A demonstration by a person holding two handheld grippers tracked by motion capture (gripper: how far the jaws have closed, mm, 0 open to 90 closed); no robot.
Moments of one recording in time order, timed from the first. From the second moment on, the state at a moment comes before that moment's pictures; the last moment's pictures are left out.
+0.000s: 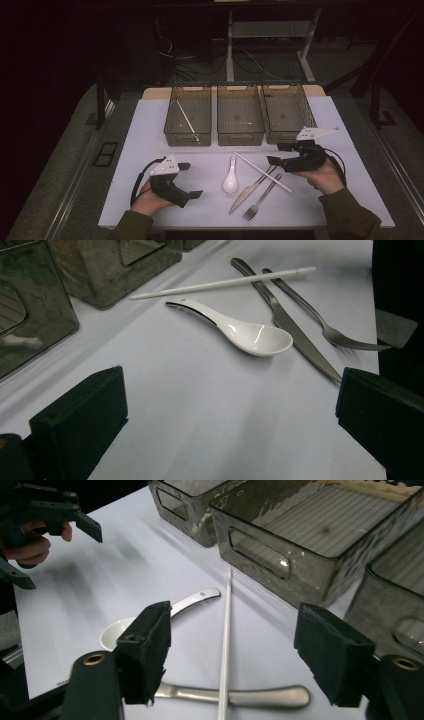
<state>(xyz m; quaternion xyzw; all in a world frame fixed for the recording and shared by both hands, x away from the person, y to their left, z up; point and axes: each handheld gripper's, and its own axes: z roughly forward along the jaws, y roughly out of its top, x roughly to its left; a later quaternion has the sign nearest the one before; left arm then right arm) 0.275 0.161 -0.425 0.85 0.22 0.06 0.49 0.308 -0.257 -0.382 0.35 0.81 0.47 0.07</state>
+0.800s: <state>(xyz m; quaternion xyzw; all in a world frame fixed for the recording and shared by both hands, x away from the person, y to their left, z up) 0.274 0.160 -0.427 0.85 0.22 0.06 0.48 0.281 -0.257 -0.421 0.37 0.83 0.41 0.08</state>
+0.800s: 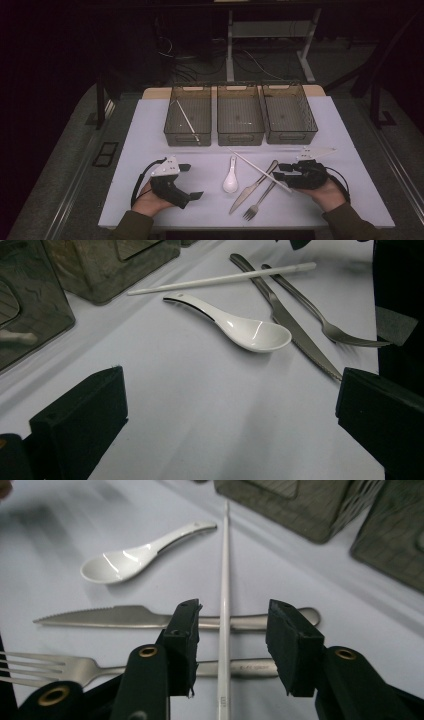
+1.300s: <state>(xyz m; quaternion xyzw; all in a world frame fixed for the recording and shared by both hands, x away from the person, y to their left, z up) 0.273 0.159 -0.427 0.85 0.22 0.06 0.48 0.286 -0.241 -0.438 0.36 0.85 0.36 0.07</state>
